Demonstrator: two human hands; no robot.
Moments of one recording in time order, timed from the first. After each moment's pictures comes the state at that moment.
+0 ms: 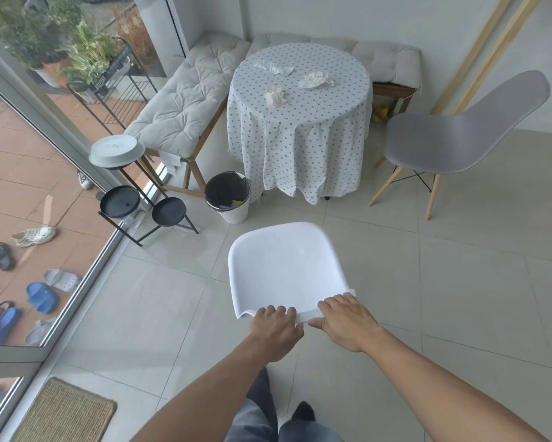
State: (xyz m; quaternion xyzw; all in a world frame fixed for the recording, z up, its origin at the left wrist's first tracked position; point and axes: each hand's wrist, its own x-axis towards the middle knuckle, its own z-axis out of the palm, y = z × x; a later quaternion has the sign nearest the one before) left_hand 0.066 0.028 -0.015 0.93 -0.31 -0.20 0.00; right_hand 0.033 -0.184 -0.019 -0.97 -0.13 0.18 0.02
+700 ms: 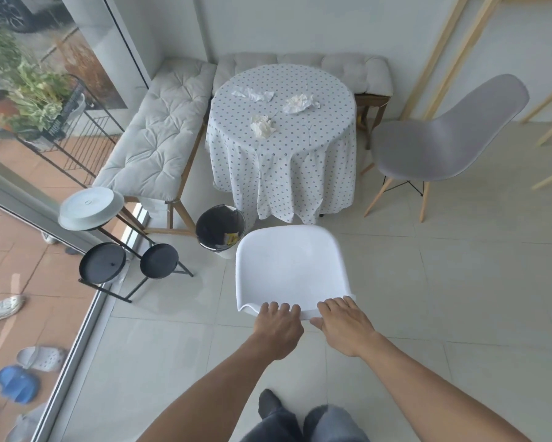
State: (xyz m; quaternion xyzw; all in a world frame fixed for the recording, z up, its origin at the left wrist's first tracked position) left_hand 0.270 0.076 -0.005 0.88 -0.43 -0.20 -0.07; right_hand 0.193 -0.107 -0.018 -0.98 0.00 0.19 0.04
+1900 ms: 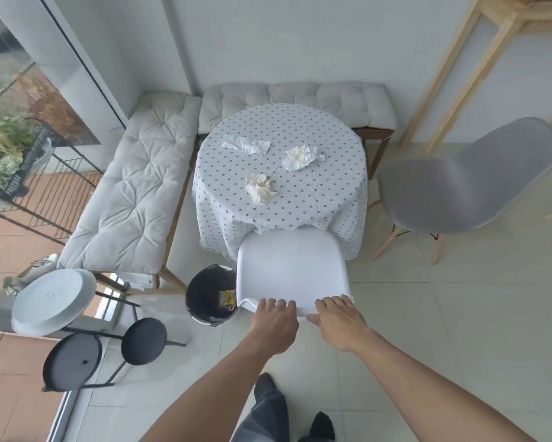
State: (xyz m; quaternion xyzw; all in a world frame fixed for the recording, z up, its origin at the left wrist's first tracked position) left_hand 0.598 -0.037 -0.016 0.88 -0.42 -0.20 -0.07; right_hand 0.512 -0.208 -0.018 -0.97 0.08 0.21 0.07
